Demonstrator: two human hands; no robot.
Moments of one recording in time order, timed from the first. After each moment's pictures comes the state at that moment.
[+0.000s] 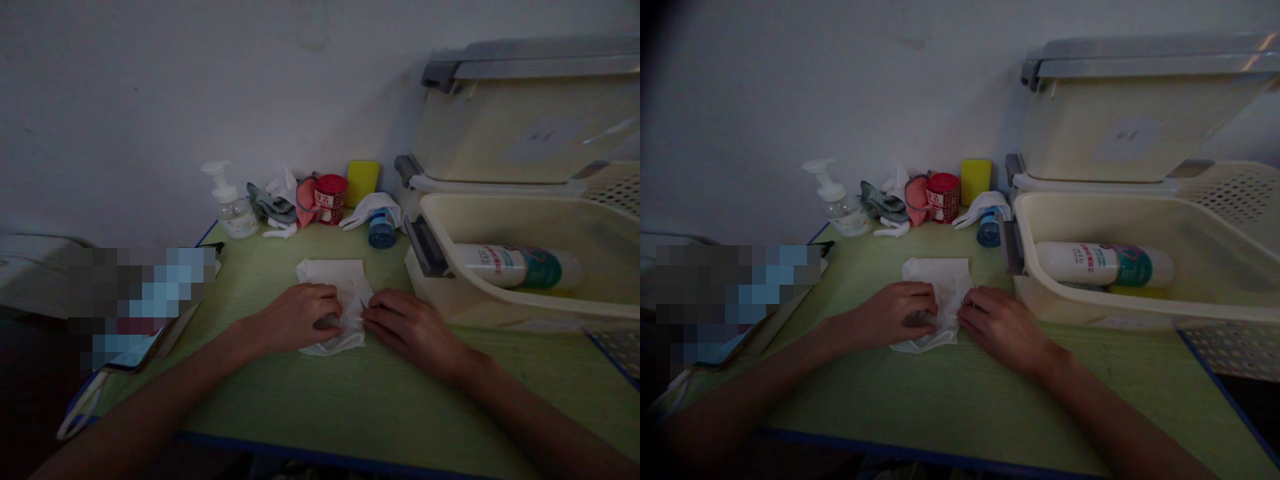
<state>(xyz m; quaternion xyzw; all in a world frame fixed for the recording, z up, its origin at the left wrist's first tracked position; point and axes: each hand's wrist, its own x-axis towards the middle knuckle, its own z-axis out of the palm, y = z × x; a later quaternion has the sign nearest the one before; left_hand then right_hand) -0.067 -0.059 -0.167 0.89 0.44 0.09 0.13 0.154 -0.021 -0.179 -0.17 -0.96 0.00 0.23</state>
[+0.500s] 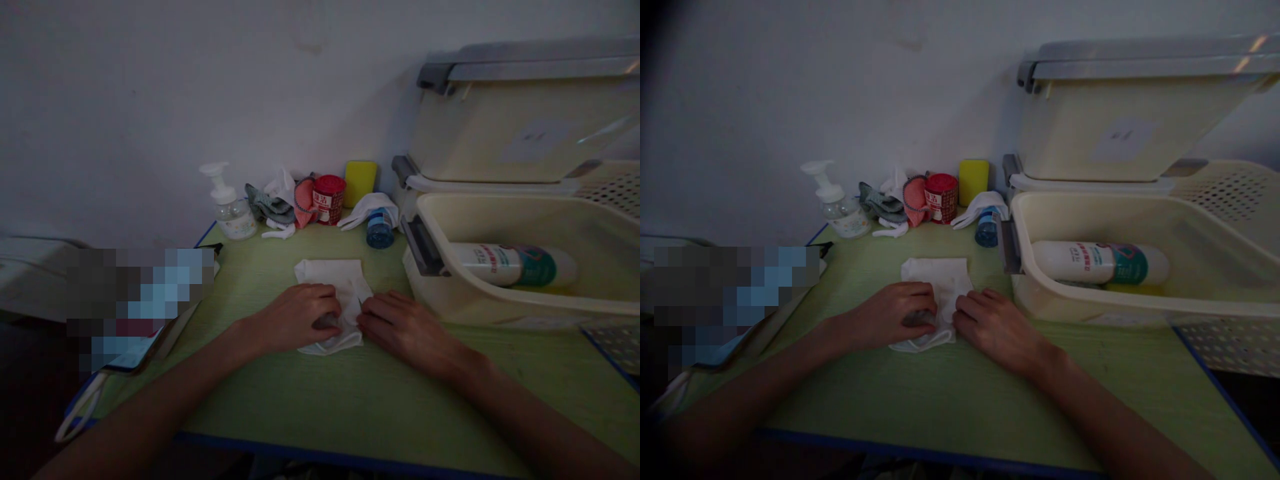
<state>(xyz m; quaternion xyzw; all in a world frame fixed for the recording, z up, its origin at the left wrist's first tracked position) -0.066 -0.059 -0.166 0.88 0.44 0.09 0.14 0.148 -0.022 -0.177 -0.13 -0.97 -0.08 0.17</state>
